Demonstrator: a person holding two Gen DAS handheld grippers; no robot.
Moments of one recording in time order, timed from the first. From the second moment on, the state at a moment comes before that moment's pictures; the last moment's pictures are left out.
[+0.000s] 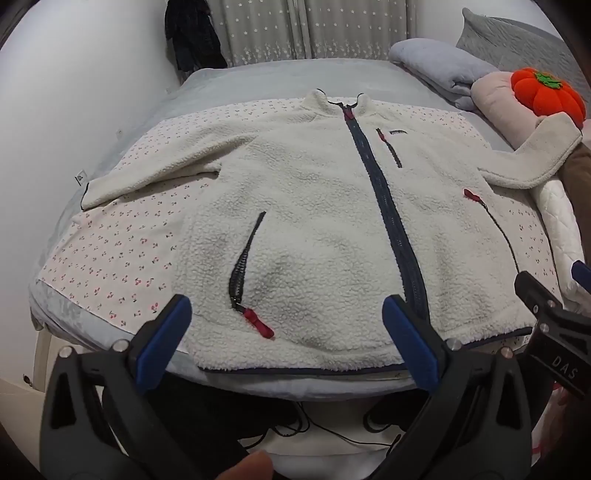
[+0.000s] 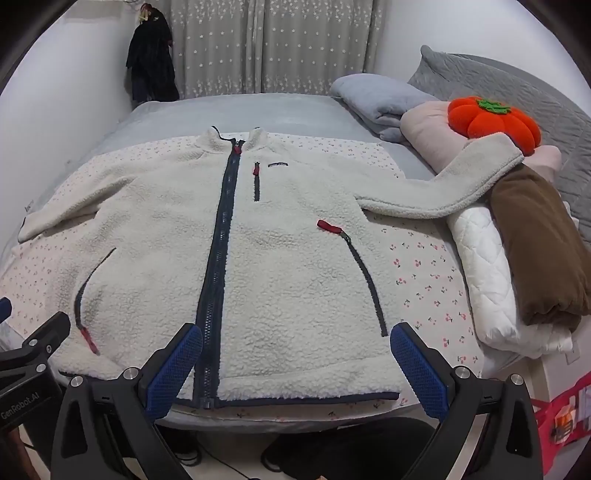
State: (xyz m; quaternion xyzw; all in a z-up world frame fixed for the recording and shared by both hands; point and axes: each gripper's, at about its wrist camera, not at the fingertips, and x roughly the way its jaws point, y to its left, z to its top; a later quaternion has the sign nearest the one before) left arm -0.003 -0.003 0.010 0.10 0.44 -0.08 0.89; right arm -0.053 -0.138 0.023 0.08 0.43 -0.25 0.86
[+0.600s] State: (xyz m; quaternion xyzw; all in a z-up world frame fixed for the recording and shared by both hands) left arm -0.002 -0.001 0.010 0.10 0.43 -0.08 0.89; right arm -0.050 -0.139 0.023 0.08 0.43 -0.25 0.87
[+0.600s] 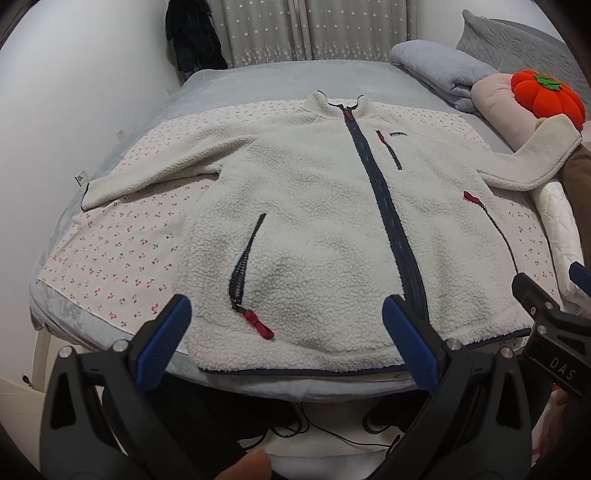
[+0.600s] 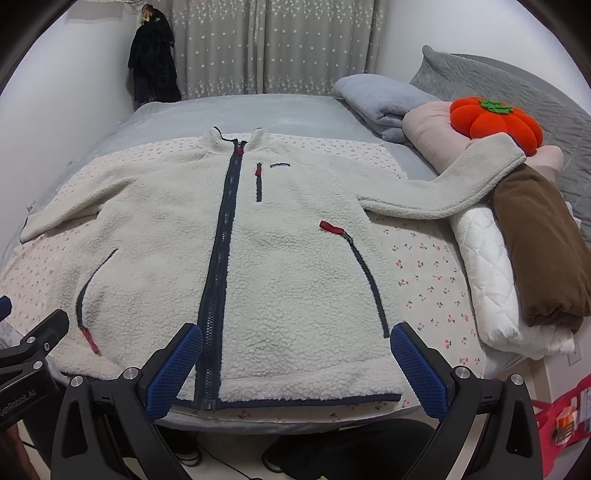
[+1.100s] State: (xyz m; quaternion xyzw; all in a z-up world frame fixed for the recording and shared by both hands) left arm -0.004 -0.002 0.010 0.10 0.43 -0.08 0.89; right arm -0.052 -0.138 0.023 0.08 0.43 -0.25 0.87
